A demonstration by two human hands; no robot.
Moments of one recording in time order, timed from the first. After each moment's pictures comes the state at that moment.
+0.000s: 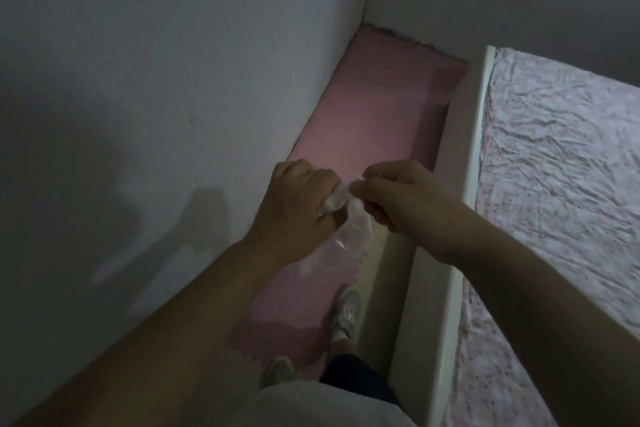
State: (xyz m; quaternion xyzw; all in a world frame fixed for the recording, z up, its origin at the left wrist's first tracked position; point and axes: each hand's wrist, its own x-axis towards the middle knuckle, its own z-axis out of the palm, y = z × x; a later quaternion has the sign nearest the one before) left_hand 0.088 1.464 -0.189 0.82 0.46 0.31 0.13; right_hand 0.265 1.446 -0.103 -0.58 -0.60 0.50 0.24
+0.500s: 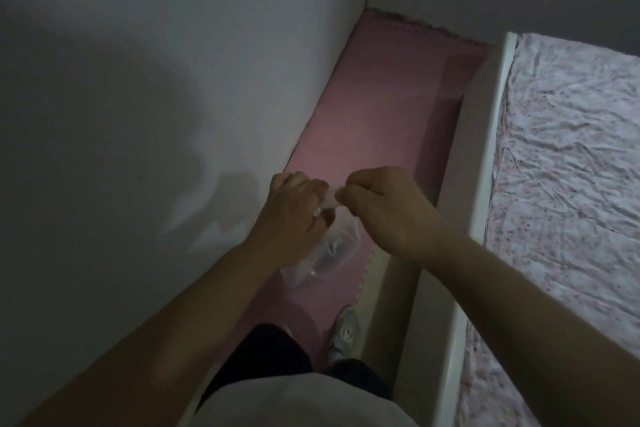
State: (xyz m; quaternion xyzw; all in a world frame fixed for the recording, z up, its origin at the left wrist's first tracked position) left_hand 0.180 1.627 -0.228 0.83 0.49 0.21 0.19; right_hand 0.354 1.615 -0.140 -0.57 -0.65 0.44 0.23
